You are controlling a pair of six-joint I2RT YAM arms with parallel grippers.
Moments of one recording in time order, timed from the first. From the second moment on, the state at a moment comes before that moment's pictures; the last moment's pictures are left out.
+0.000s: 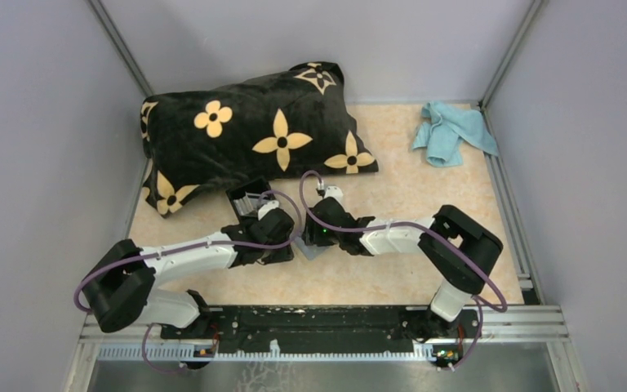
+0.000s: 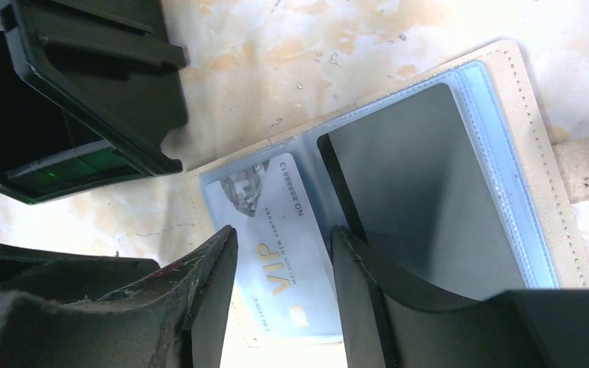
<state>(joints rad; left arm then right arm) -0.90 1.34 0.63 -0.33 -0.22 -0.91 0.94 1.67 0.79 0.12 0.16 0.76</state>
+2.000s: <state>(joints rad) -1.10 1.53 0.68 -0.06 -0.29 -1.09 0.71 1.52 0.71 -0.07 0.42 0.43</state>
